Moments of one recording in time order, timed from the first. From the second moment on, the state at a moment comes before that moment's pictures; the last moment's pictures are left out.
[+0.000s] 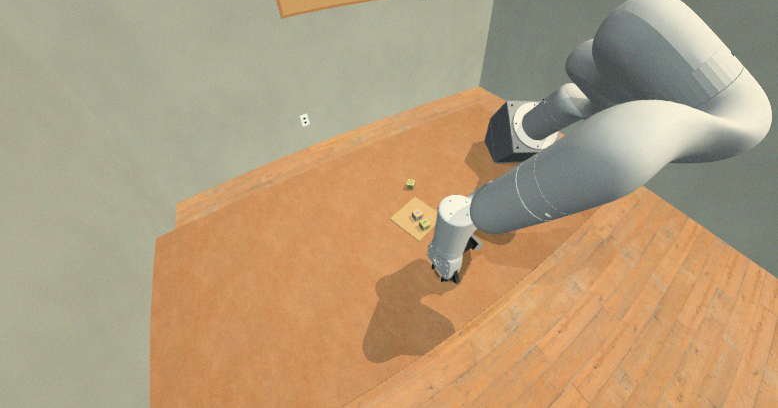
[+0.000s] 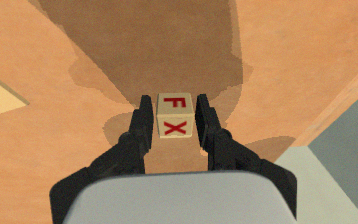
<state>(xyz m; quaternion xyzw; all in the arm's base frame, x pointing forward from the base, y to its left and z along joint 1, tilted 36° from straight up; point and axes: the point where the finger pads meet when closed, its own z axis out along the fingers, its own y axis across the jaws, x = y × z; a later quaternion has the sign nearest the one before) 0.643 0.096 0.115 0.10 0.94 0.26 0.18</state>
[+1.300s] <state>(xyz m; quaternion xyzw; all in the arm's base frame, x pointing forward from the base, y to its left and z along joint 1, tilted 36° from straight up) 0.643 0.096 0.116 0.10 0.94 0.26 0.18</state>
